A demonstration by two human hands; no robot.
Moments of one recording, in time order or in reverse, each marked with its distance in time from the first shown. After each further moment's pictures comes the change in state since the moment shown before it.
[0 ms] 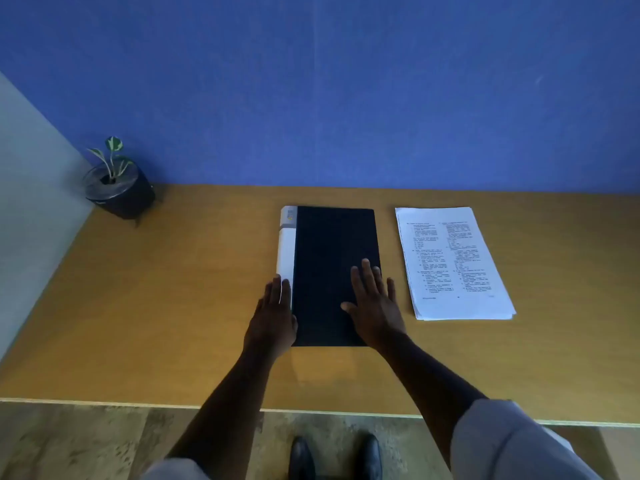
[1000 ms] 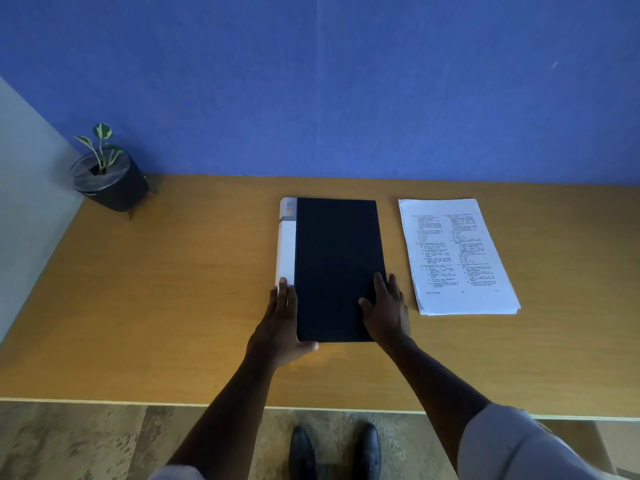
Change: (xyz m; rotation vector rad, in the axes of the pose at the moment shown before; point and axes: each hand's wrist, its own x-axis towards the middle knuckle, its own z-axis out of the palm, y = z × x) left_hand -0.005 -0.012 0.029 -0.113 -0.150 0.072; right_hand -0.003 0.004 0.012 0.400 0.012 0.382
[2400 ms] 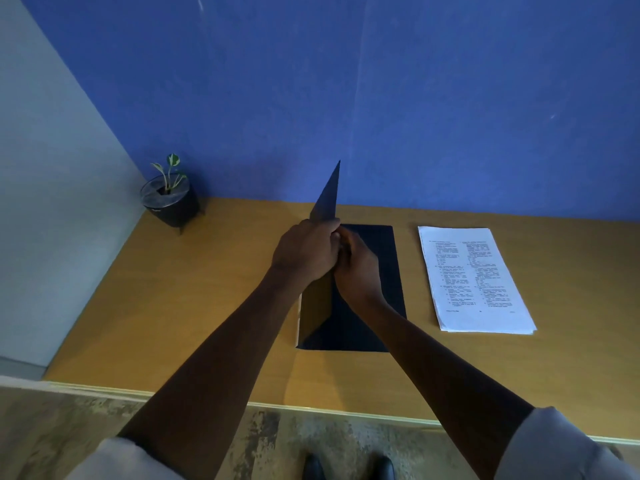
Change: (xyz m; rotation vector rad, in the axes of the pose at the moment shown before) left_hand -0.008 0.079 -0.215 0.031 0.405 0.122; right_hand -0.050 -0.187 -0.066 0.540 0.239 -0.485
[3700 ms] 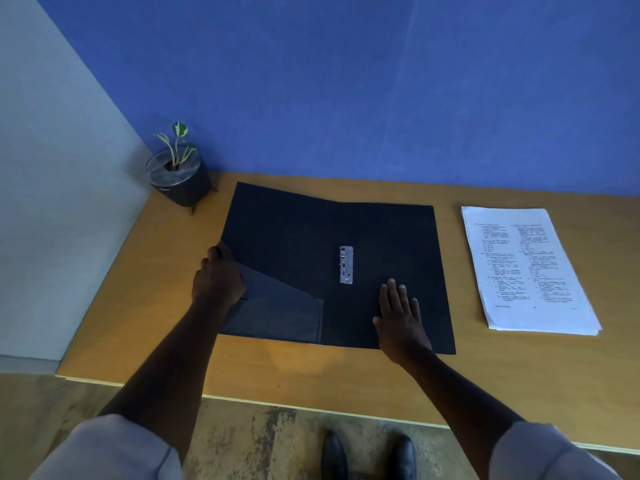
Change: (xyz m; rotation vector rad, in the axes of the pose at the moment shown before) left_hand -0.044 -0.233 0.053 0.249 -0.253 -0.596; right_hand -0.065 0.180 0.047 -0.901 -0.555 0.163
